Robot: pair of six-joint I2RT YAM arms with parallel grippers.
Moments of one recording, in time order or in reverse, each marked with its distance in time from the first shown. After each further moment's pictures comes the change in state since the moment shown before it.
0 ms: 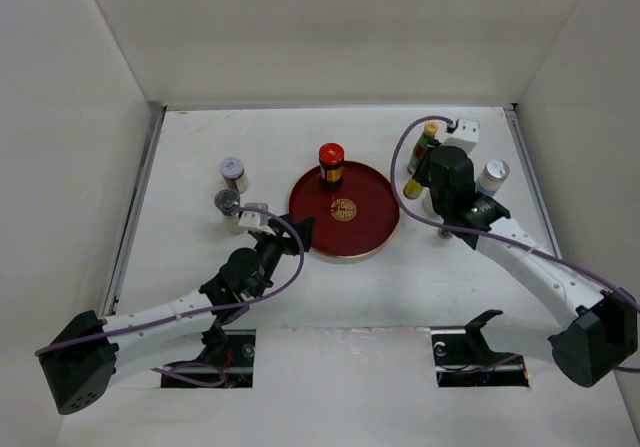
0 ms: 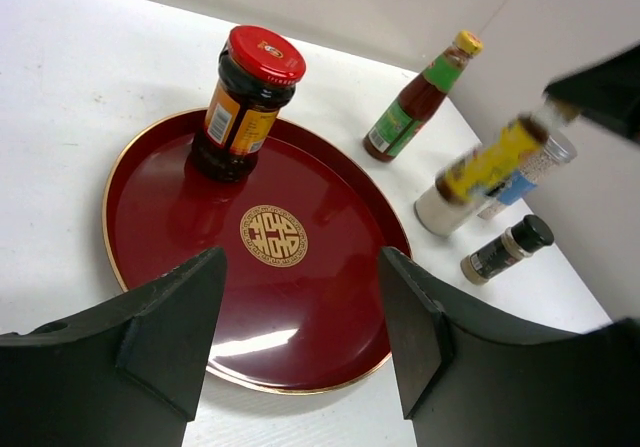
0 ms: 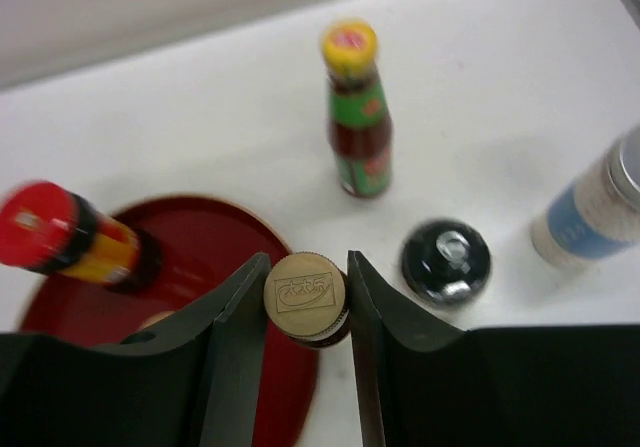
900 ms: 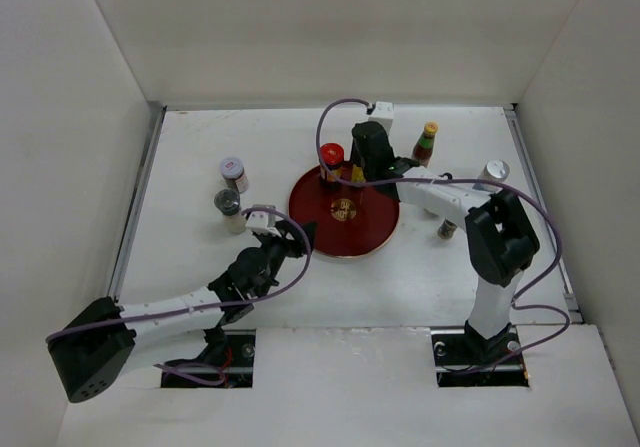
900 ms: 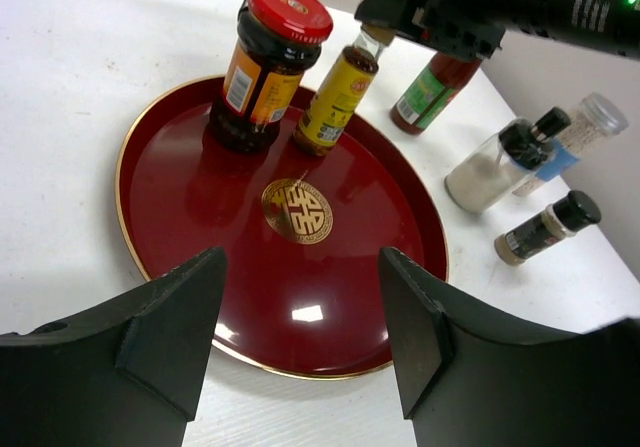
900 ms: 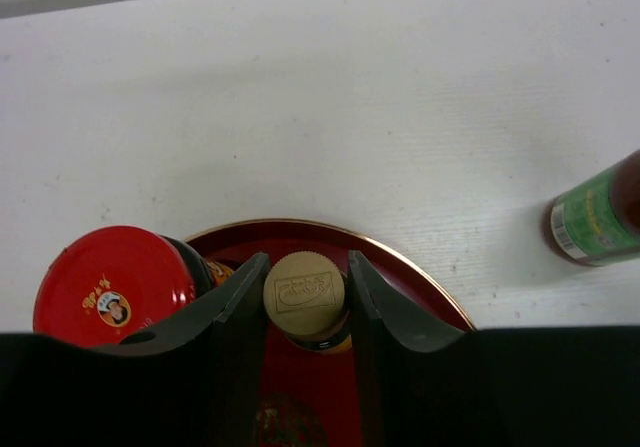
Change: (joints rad) left arm 0.010 0.106 -0.025 0.064 0.003 0.000; right arm 0.109 0.679 0.445 0.142 -0.050 0.020
